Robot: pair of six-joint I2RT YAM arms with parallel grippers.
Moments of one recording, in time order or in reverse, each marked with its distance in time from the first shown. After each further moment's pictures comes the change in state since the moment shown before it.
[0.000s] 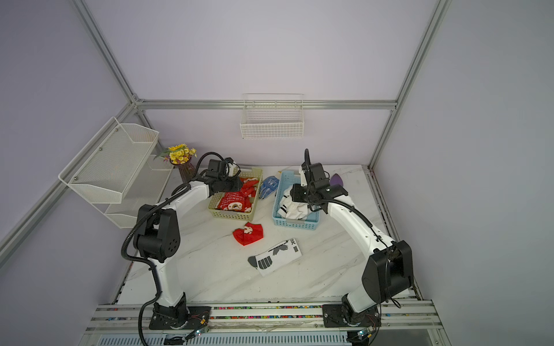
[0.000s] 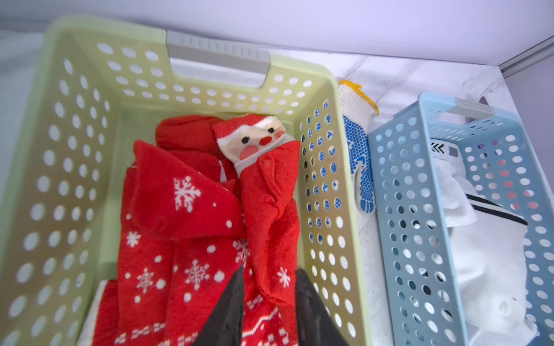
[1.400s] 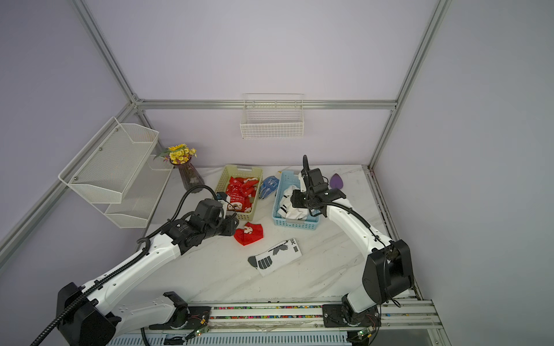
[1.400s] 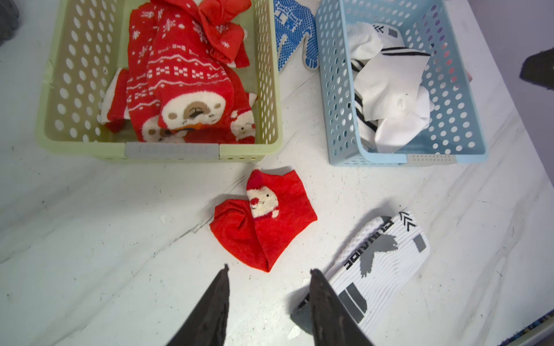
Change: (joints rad) left arm -0.344 -0.798 -0.636 -0.222 -0.273 -0.201; right arm 0.008 -0.006 -0.073 0.003 0.003 0.000
